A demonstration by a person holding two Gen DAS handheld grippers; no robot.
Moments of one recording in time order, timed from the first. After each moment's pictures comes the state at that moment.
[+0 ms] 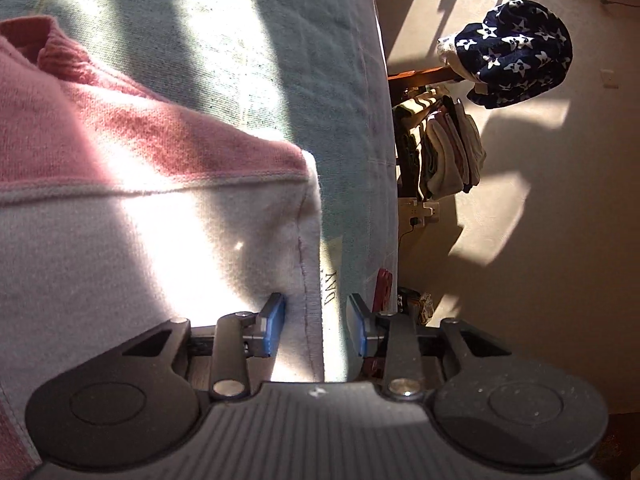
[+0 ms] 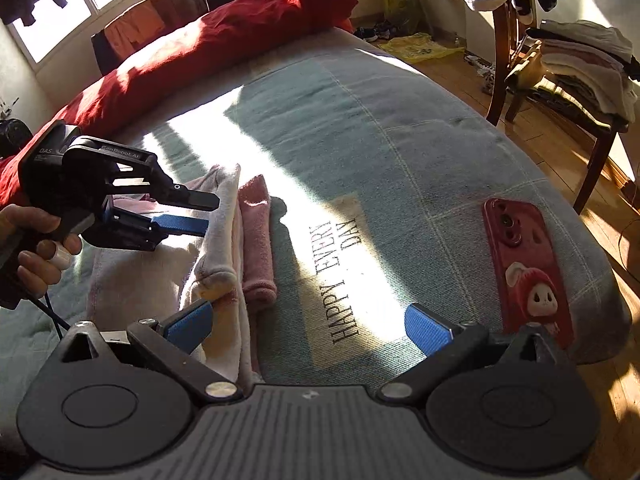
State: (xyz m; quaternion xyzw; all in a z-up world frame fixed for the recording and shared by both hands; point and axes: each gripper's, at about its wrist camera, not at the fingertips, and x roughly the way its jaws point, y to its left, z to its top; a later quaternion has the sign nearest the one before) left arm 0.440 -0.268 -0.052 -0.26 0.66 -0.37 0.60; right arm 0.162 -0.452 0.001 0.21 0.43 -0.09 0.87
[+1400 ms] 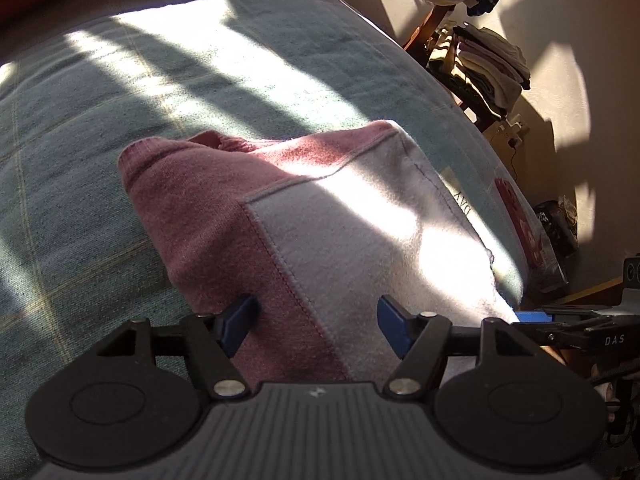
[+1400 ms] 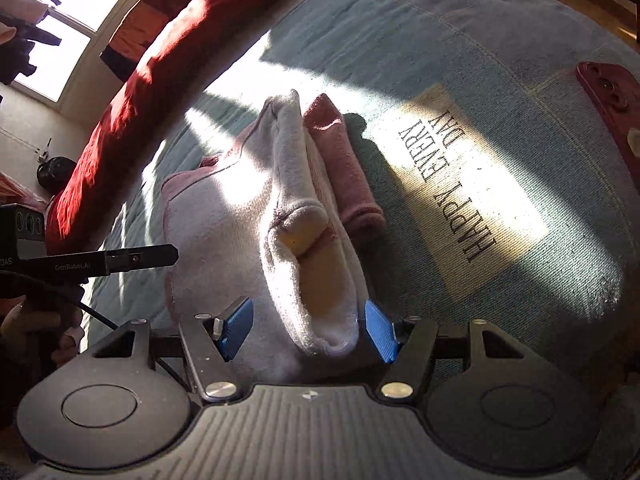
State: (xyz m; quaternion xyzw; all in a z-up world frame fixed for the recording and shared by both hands) left arm 0.399 -0.179 0.007 0.05 0.57 -0.38 0.73; right arm 0.176 -0.420 -0.043 0.39 0.46 -0.01 0.79
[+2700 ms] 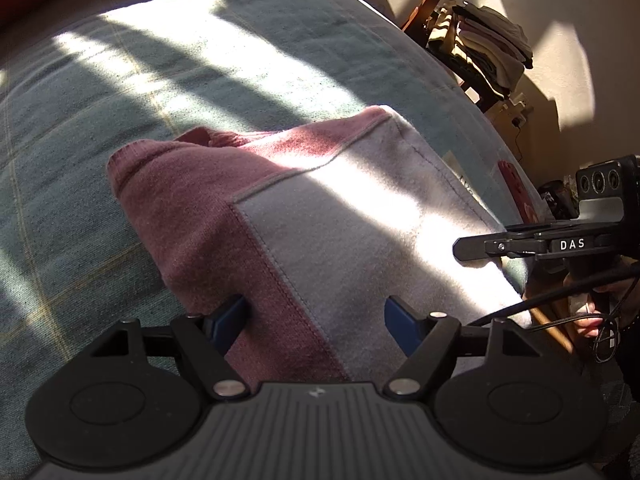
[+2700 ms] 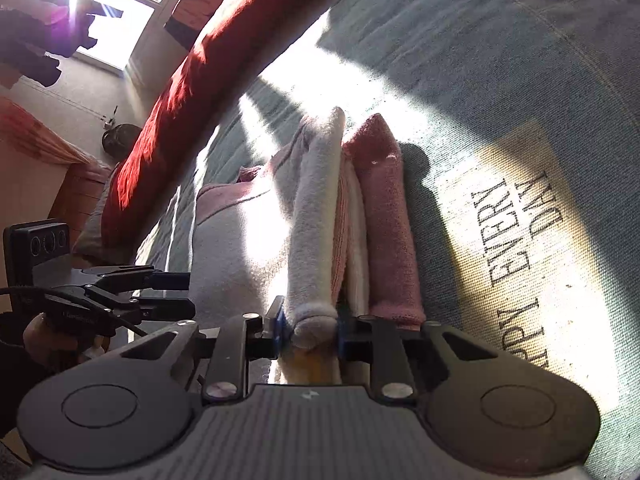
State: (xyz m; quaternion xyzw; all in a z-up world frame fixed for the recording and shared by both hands) left arm 0.399 -0.191 0.014 0.08 0.58 -0.39 0.72; right arm 0.259 -0.464 -0.063 0.39 0.45 0.13 0.79
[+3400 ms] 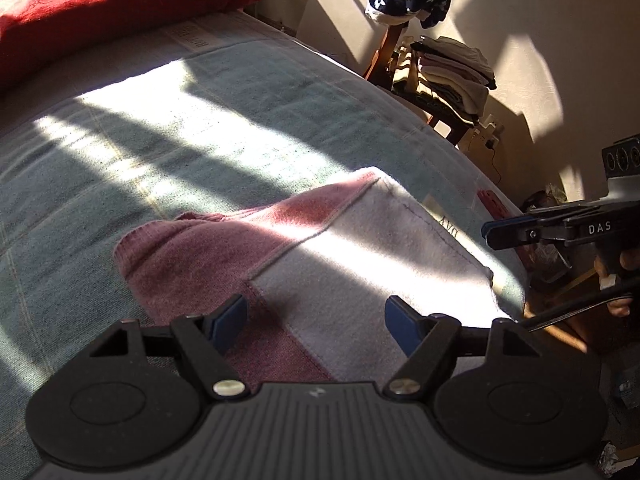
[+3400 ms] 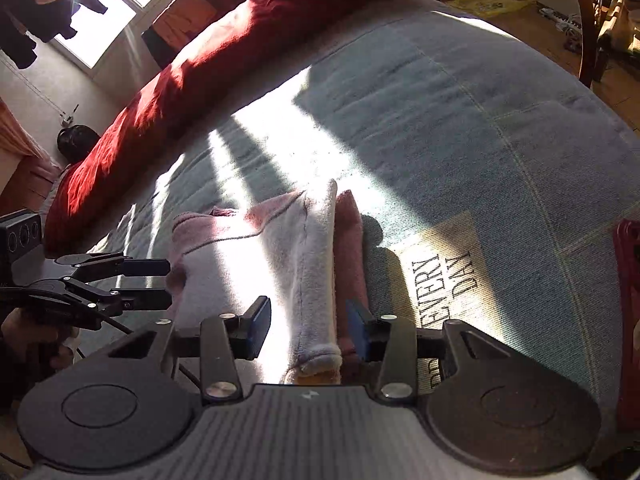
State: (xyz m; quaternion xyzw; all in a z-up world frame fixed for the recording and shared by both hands) left arm 0.413 -0.188 0.018 0.08 0.49 -0.42 0.76; right arm 0.256 -0.462 -0.001 0.27 0.43 0.04 0.86
